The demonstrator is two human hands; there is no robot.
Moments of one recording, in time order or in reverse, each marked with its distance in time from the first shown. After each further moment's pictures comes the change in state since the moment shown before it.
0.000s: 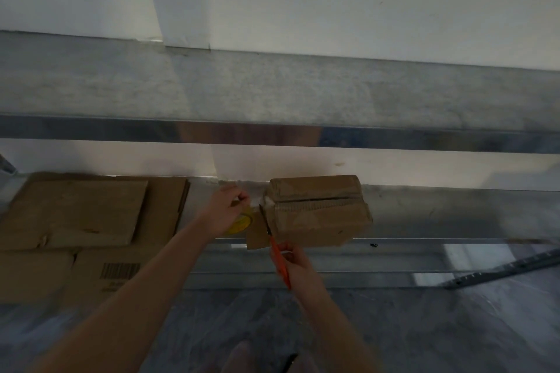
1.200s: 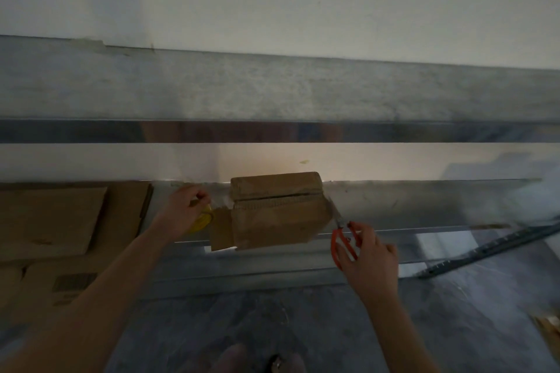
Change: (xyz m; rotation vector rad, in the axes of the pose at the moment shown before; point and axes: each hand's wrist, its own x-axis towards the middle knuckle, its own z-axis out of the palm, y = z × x) left_hand 0.003 0.004 0.007 0.073 0.090 -0.042; right_hand -0.009 0.017 -0.186 -1.039 0.711 -0.471
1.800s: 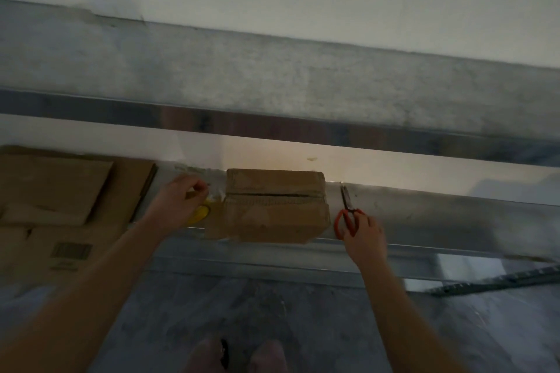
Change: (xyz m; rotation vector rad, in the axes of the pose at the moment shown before) left_hand -0.010 0.015 0.018 0.015 0.102 -0.101; right_hand 0.103 0.058 0.078 0.004 -0.366 0.141
